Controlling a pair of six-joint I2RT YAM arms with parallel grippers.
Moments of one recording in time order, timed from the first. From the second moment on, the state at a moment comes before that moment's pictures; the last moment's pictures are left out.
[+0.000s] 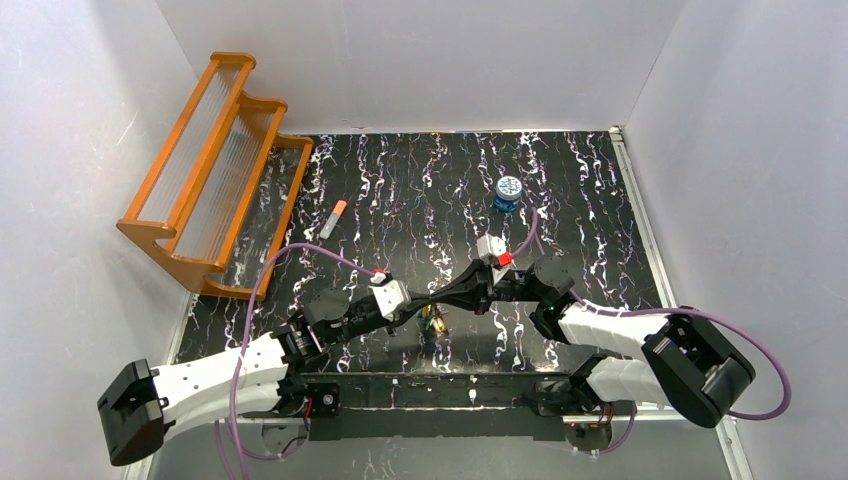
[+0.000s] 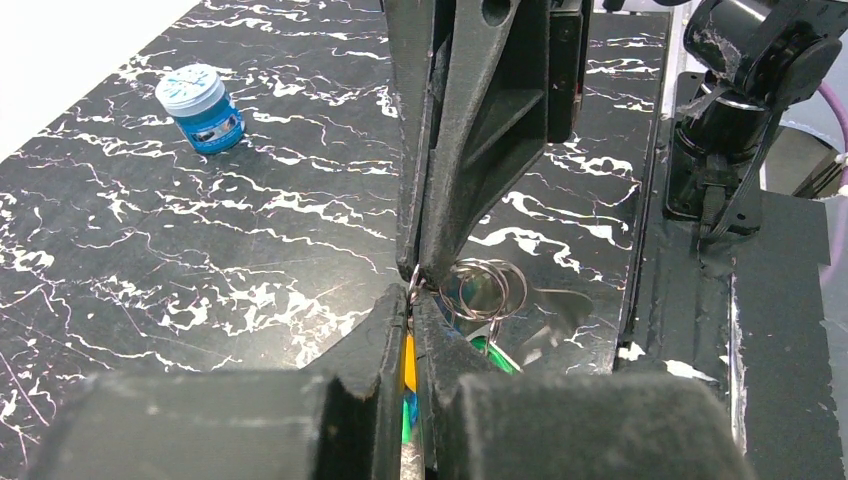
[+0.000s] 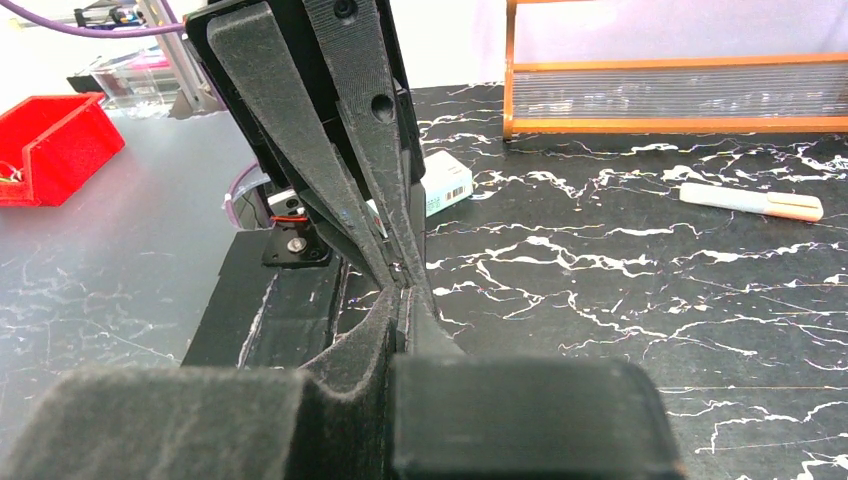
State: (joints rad) left arm -1.03 0.80 0.32 0.41 0.16 0.14; right arm 0.75 1.22 0.34 1.09 -0.88 0.26
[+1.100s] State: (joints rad) left arm -1.03 1.01 0.71 -0.27 0.12 0.40; right arm 0.75 1.09 0.49 0.46 -0.84 -0.17
